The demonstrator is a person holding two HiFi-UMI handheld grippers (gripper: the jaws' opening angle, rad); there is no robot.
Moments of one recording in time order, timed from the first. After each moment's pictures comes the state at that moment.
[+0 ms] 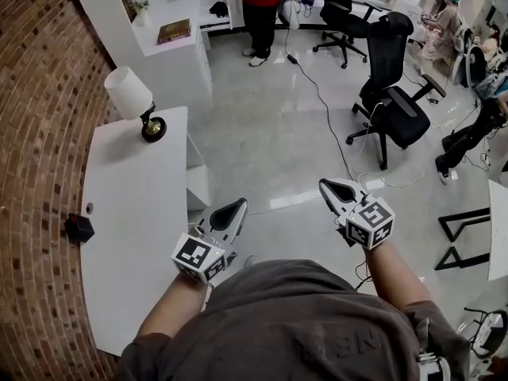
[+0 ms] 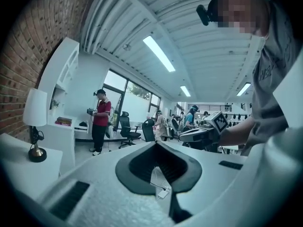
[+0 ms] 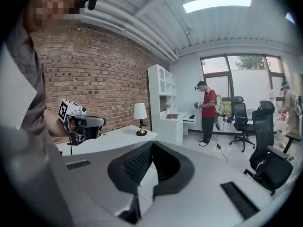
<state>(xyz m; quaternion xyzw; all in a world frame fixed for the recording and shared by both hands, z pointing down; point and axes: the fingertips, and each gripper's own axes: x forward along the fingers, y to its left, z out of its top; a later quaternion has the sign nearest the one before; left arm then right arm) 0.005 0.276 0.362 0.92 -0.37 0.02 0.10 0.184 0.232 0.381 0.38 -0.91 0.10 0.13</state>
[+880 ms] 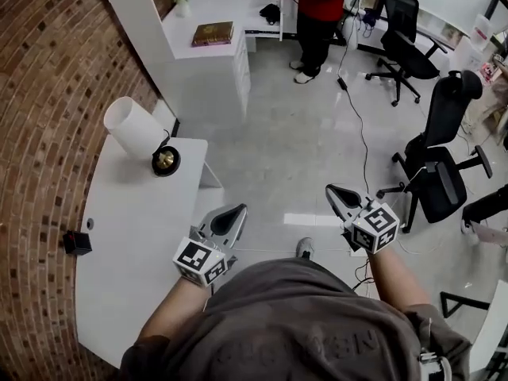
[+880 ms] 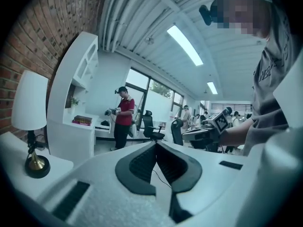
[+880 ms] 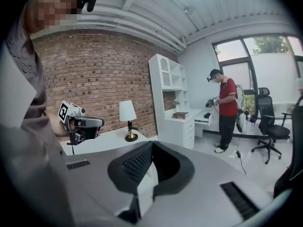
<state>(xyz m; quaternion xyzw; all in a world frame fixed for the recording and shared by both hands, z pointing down) -0.030 -0.002 0.404 0.87 -0.48 0.03 0.13 0.153 -0.091 0.425 0.27 -0.95 0.11 0.14</state>
